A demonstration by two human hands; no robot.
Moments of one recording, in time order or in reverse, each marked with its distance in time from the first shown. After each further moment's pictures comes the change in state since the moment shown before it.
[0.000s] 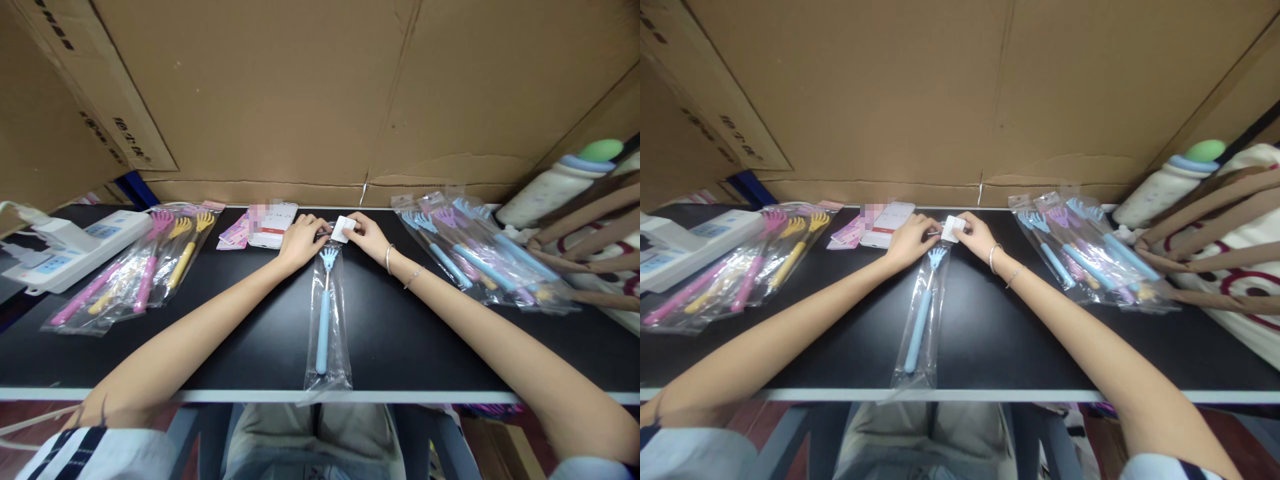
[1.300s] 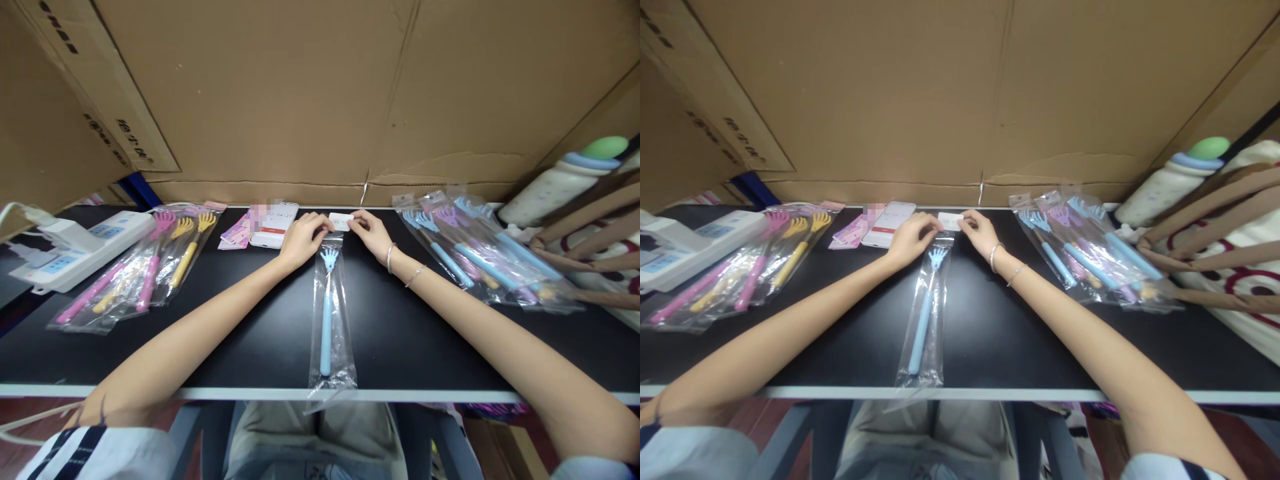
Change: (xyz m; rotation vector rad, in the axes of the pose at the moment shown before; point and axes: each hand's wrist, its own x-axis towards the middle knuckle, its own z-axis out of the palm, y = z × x) left_hand 0.000 -0.002 -0.003 -0.174 0.099 0.112; right_hand 0.002 0.007 -0.004 -0.003 0.119 -0.028
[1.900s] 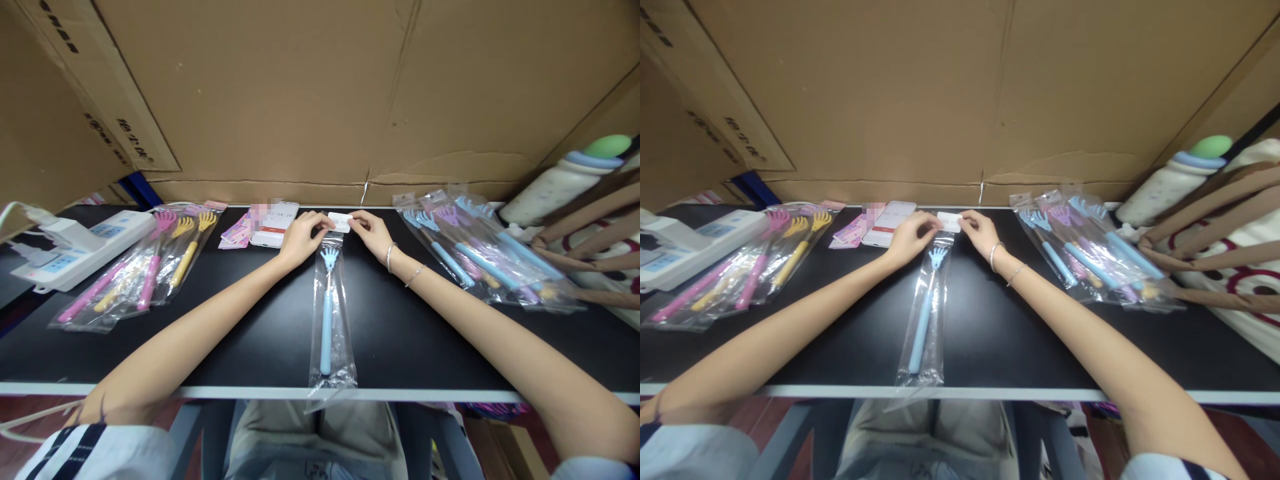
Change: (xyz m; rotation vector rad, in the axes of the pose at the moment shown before) left_hand 0.000 -0.002 0.000 -0.094 0.042 0.021; right_hand 0.001 0.005 0.000 -0.019 0.003 -0.020
